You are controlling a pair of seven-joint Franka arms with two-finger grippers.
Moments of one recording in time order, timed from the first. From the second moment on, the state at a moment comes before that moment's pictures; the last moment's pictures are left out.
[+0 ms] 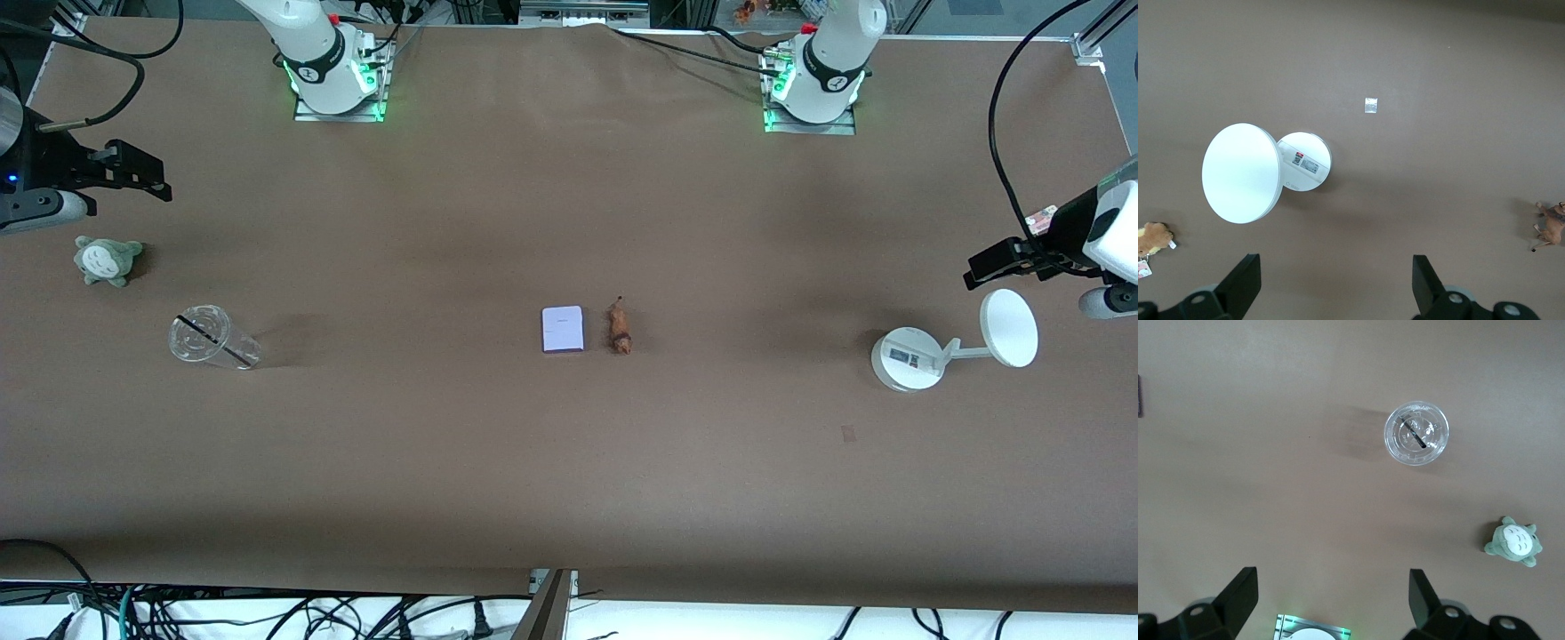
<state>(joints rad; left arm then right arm) 0.10 0.13 -0.07 -1.56 -0.02 1.67 -0.14 0.03 -0.01 -0.05 -1.66 0.01 1.53 -0.22</state>
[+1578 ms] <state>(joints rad) -0.23 0.38 -0.09 -1.51 -0.04 1.82 -0.55 0.19 0.06 -0.03 -1.66 0.01 1.63 -0.08</state>
